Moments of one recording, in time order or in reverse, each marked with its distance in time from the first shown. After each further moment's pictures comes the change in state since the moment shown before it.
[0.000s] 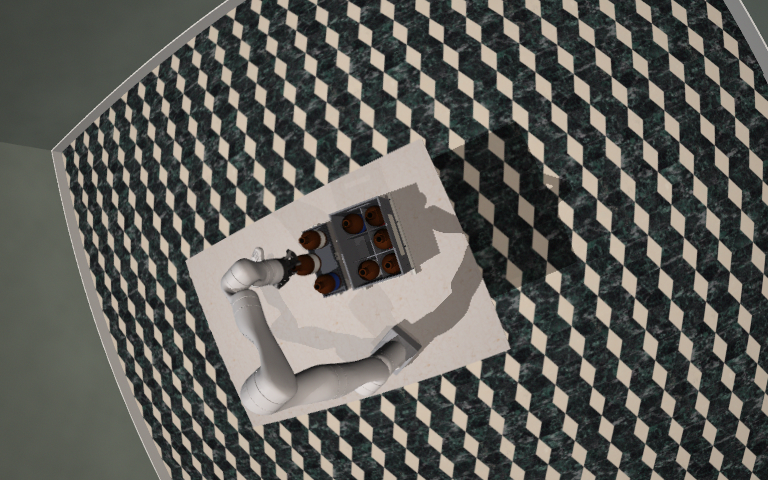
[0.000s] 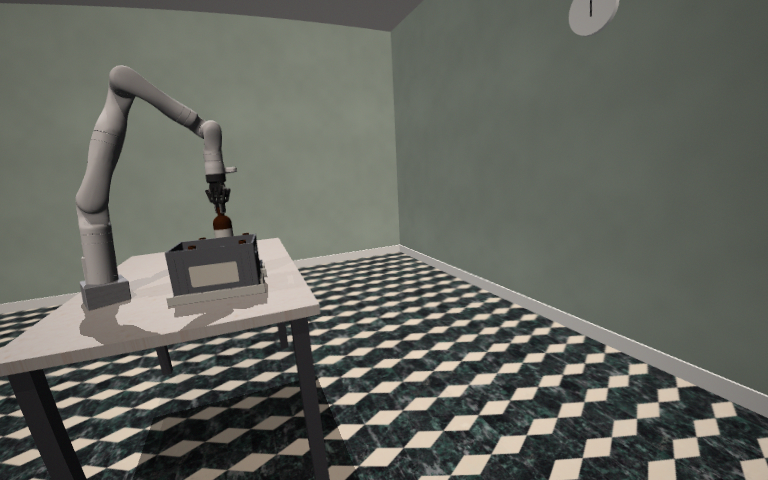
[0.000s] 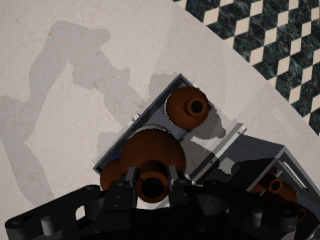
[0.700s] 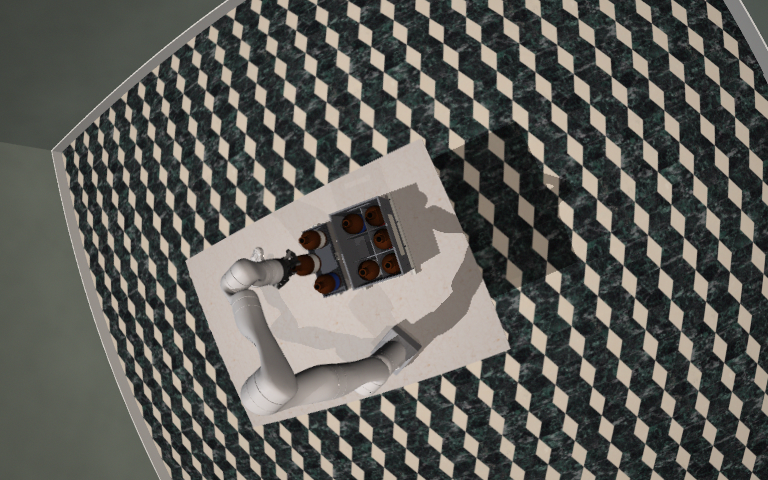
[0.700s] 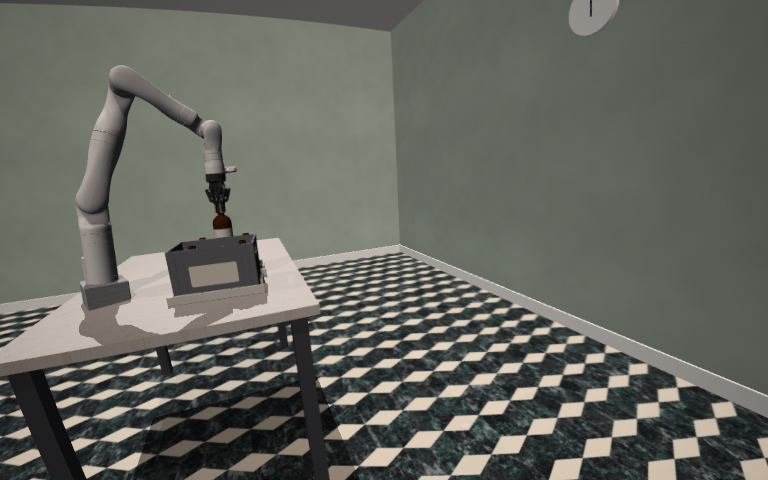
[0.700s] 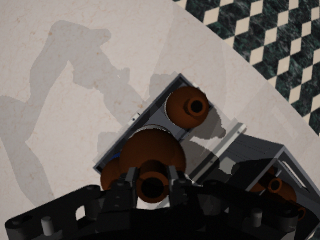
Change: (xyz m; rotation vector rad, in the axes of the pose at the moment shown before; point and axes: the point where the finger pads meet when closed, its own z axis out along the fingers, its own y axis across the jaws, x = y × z) arm 0.000 0.000 -0.002 0.001 -0.002 0.000
